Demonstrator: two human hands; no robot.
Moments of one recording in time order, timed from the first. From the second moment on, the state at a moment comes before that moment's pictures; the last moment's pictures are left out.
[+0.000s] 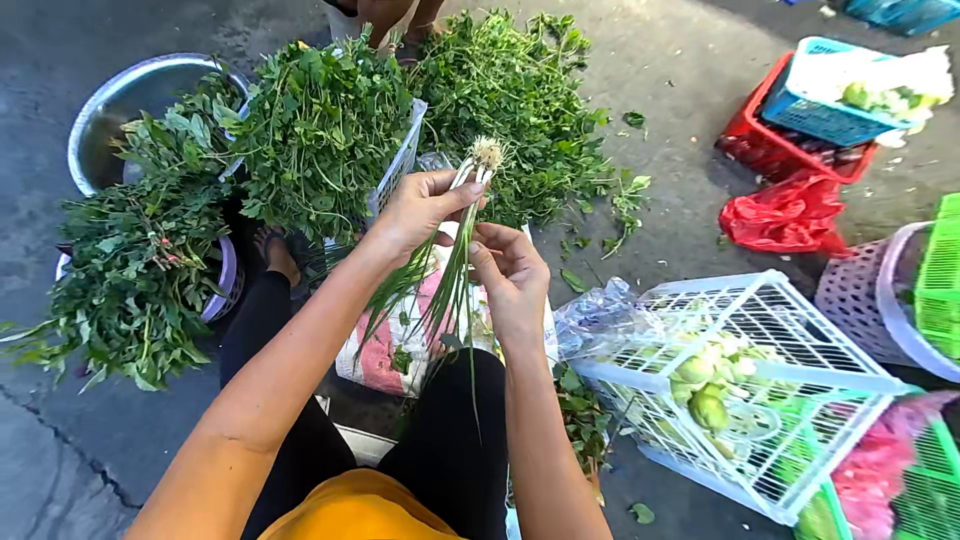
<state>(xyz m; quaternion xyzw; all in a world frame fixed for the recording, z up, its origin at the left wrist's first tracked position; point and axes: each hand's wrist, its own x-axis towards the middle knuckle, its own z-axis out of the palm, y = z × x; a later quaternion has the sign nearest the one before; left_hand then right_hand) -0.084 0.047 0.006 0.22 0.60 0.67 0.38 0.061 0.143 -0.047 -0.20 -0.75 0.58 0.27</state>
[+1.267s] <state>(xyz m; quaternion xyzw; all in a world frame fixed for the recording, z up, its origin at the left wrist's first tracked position) -0.083 0.045 -0.034 0.34 0.75 0.48 0.30 0.057 0.159 -0.047 -0.16 -0.85 0.50 0.07</state>
